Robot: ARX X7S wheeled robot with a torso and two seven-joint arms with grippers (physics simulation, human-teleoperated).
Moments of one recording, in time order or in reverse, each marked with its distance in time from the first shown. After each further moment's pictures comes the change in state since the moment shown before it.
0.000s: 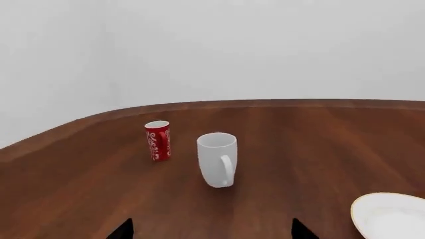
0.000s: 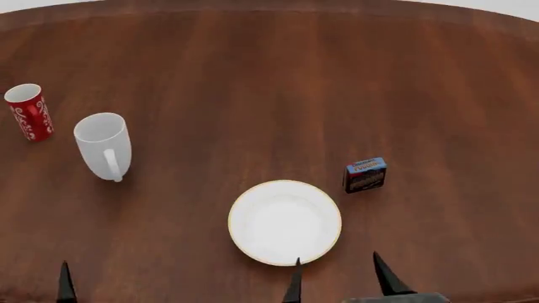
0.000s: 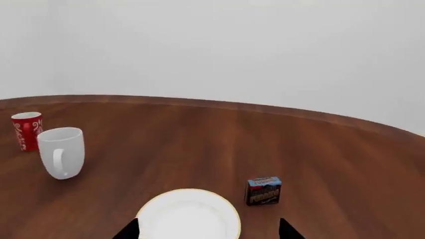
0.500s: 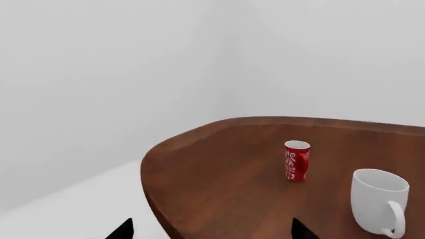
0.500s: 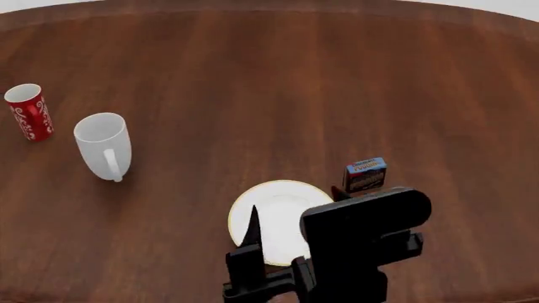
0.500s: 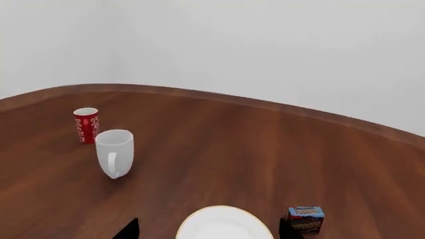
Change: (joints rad) left arm 0.057 -0.069 -0.351 0.282 -0.096 -0.255 -0.174; right arm 0.360 0.016 -0.038 -0.298 0.122 0.716 -0.058
